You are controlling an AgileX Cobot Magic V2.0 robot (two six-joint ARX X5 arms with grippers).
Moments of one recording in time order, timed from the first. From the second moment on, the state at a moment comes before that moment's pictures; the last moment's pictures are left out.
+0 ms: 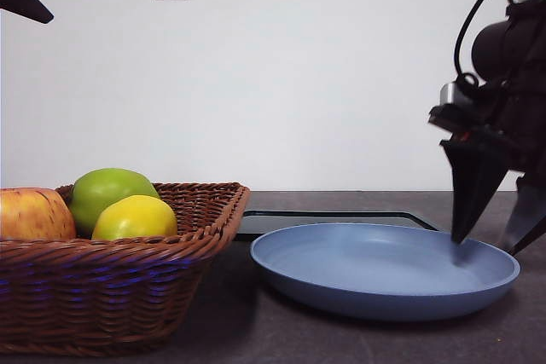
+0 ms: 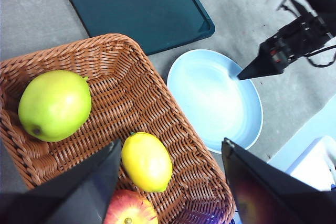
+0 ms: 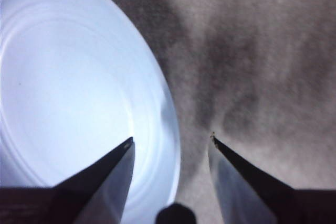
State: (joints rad) left arm -0.22 0.98 1.00 -0.80 0.52 -0.05; right arm 0.20 1.68 1.01 -0.73 -0.39 0.03
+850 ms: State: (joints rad) left arm -0.34 1.07 1.00 -0.86 0.46 -0.14; right arm 0.13 1.51 1.01 -0.80 -0.38 0.04
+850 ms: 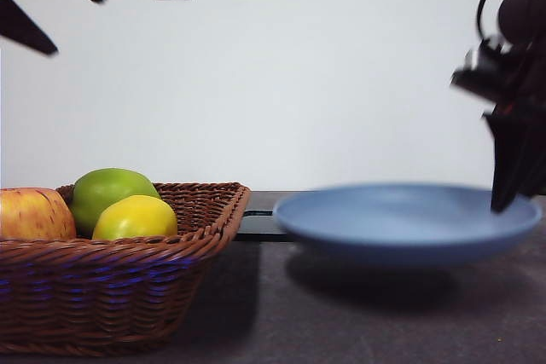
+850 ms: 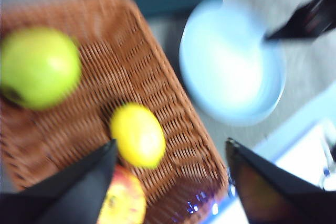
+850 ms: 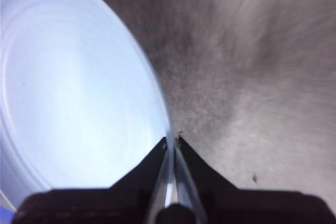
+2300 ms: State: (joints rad) left arm -0.59 1.59 1.00 -0.68 0.17 -0.26; right arm 0.12 1.15 1.01 -0.91 -0.38 0.04
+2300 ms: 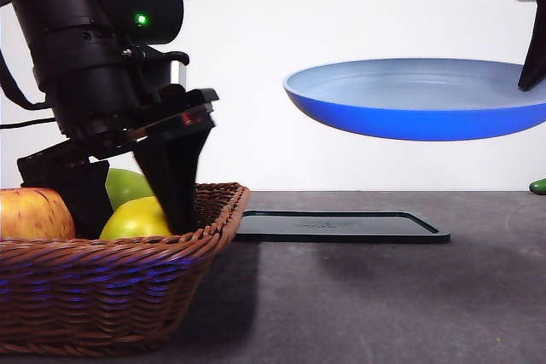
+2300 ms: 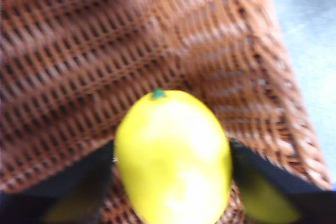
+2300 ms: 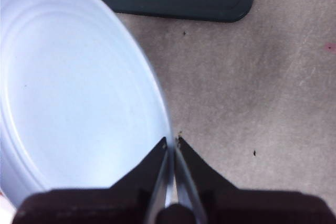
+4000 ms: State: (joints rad) left arm -0.96 1.64 1.35 -0.63 0.13 -0.24; right arm 0.23 1.28 1.01 -0.91 -0.46 0.06
